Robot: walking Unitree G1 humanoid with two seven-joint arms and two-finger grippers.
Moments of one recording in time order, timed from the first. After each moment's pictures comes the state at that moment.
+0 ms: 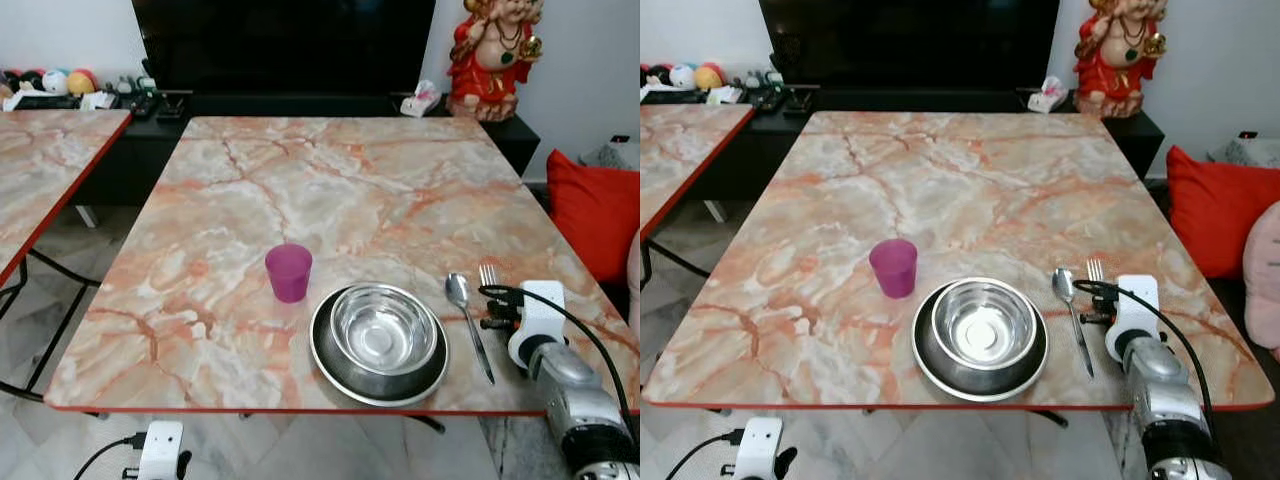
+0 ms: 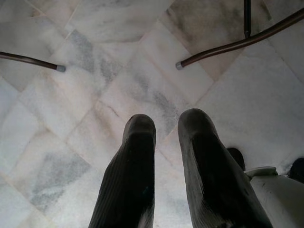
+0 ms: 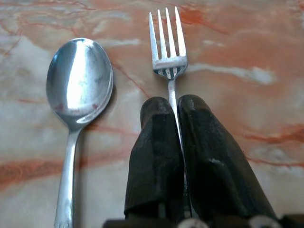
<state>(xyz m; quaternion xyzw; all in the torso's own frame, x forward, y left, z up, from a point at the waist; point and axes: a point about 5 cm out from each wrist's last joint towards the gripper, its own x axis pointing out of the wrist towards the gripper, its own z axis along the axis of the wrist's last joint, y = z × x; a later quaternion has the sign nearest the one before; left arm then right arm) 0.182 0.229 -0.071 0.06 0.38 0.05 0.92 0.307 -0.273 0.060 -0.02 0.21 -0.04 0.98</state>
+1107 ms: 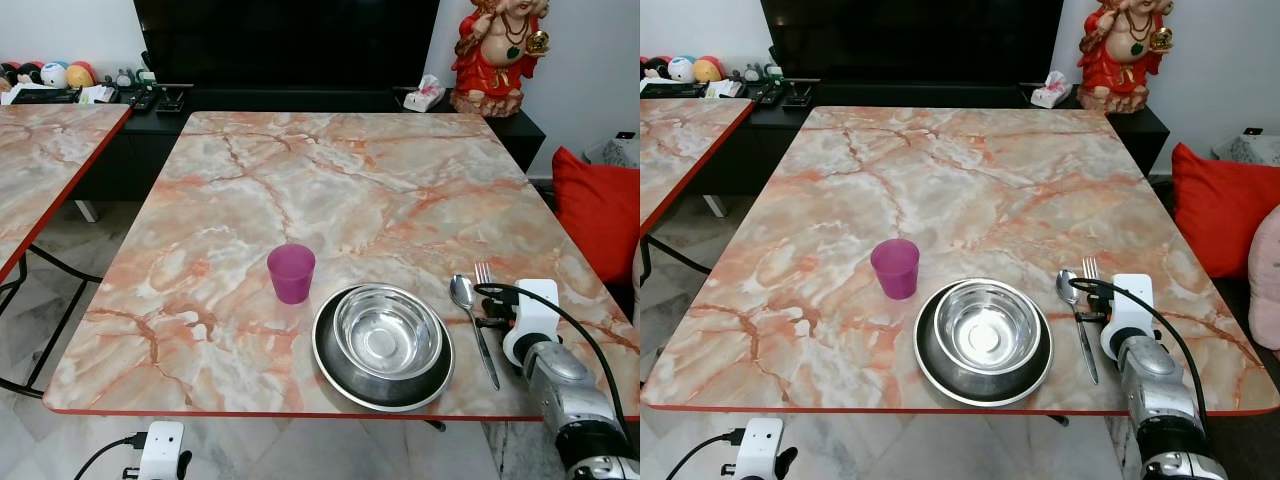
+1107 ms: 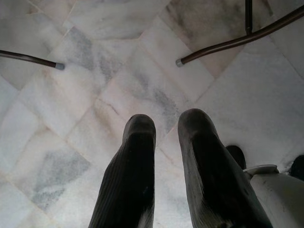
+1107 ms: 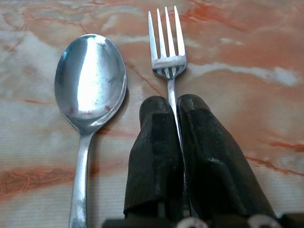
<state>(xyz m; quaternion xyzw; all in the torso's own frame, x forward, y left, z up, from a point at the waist) 0.183 0.229 -0.071 0.07 0.38 0.05 0.92 0.308 -0.270 0.059 -0.02 0.21 -0.03 0.98</state>
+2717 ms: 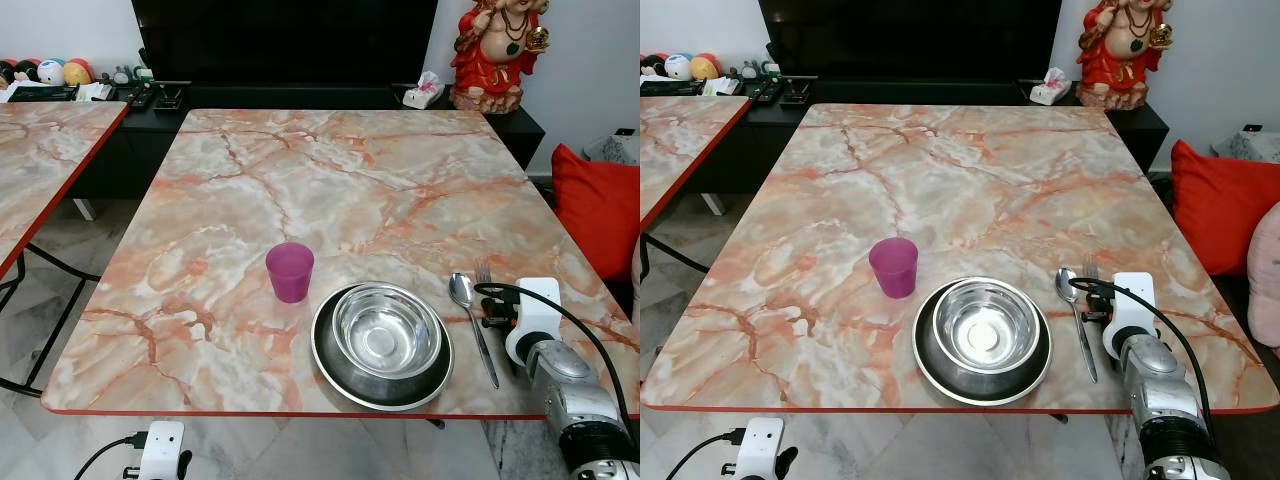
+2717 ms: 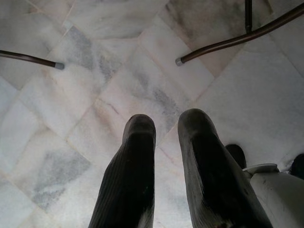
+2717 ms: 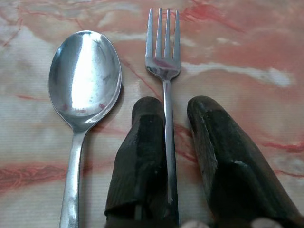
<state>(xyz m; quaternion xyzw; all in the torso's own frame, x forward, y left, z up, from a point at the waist) 0.183 0.228 -0.071 0.07 0.38 0.05 0.92 0.307 -0.271 0.062 -0.03 0.21 -0.04 0.98</state>
